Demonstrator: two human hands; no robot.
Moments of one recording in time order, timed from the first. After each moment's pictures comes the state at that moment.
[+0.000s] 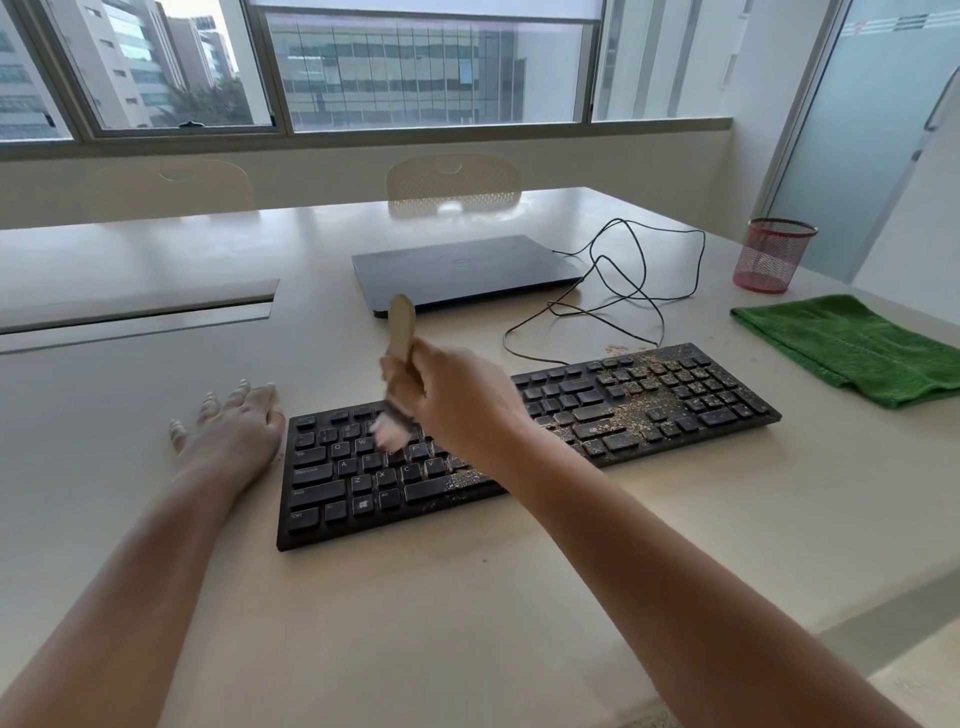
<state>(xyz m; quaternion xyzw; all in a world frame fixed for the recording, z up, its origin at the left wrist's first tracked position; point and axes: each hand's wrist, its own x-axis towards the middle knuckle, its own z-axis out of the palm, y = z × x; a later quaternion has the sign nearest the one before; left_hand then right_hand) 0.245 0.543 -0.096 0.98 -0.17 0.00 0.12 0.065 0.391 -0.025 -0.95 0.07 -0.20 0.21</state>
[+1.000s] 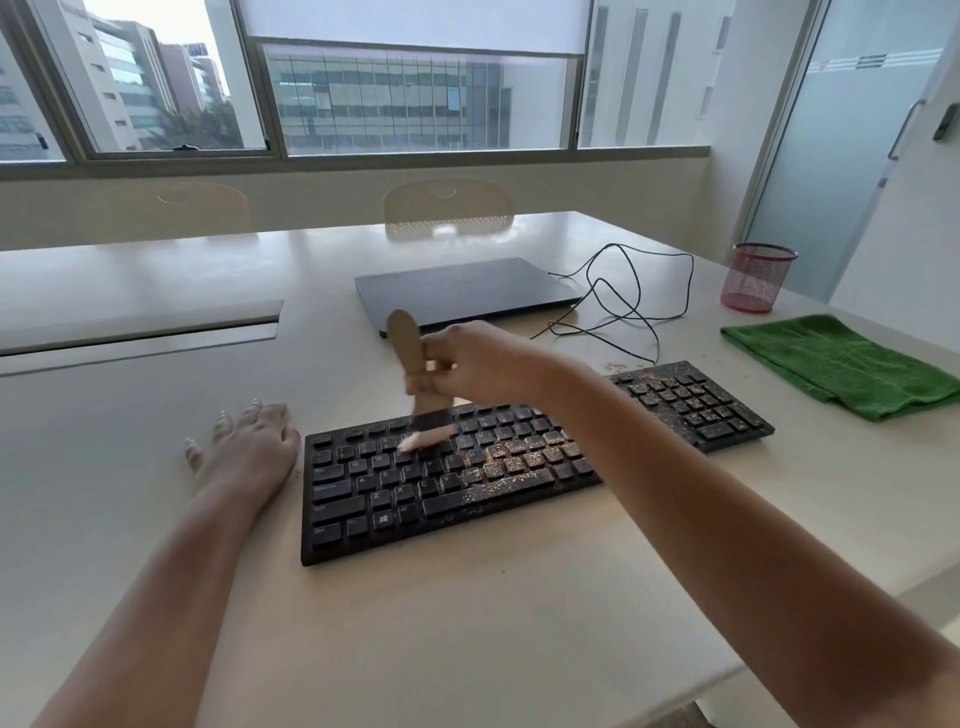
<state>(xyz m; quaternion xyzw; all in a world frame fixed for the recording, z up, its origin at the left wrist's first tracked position) 0.244 0.544 -0.094 0.98 -0.18 0.01 0.12 0.082 0.366 0.021 -0.99 0.02 -0.04 0.16</state>
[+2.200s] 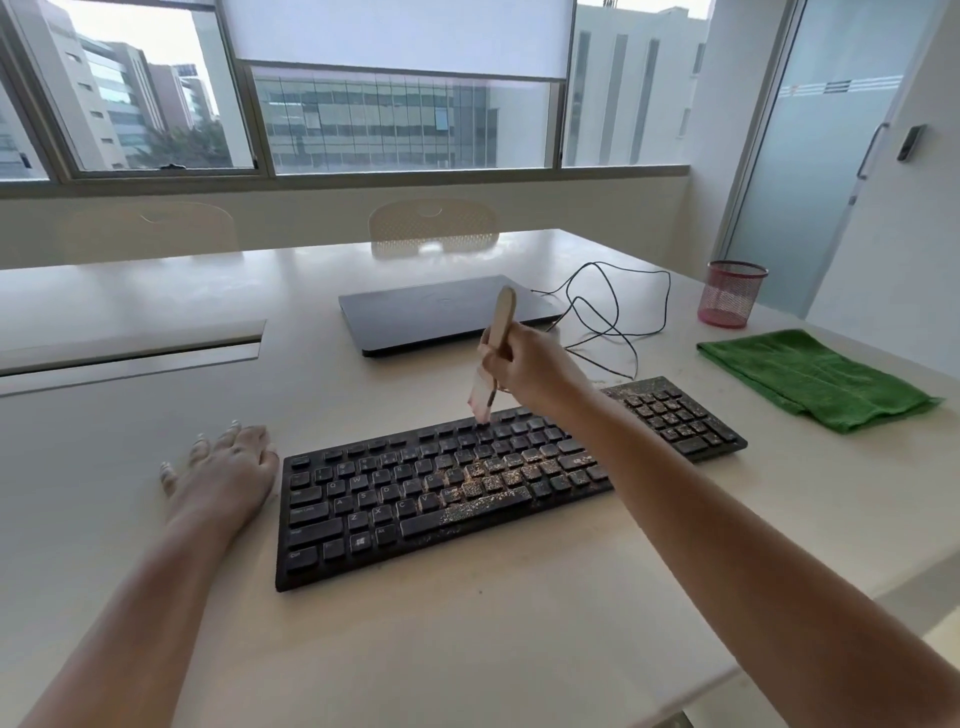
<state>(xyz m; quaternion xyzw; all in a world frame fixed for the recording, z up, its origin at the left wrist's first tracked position) 0.243 0.545 -0.094 0.98 -0.17 0.01 0.13 0.061 0.315 -0.005 -0.92 0.19 -0.23 0.24</state>
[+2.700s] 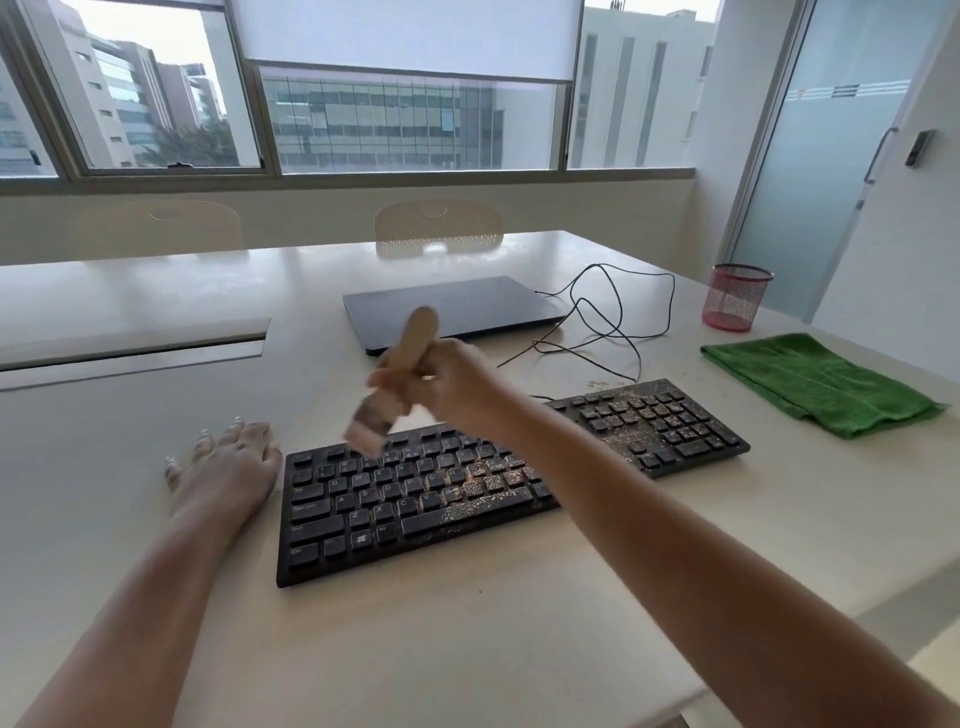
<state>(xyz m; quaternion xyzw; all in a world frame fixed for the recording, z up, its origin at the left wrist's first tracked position) 0.245 0.545 -0.095 0.98 -0.17 0.01 0.13 0.077 0.377 0.005 -0.91 0.05 -0.16 0.38</state>
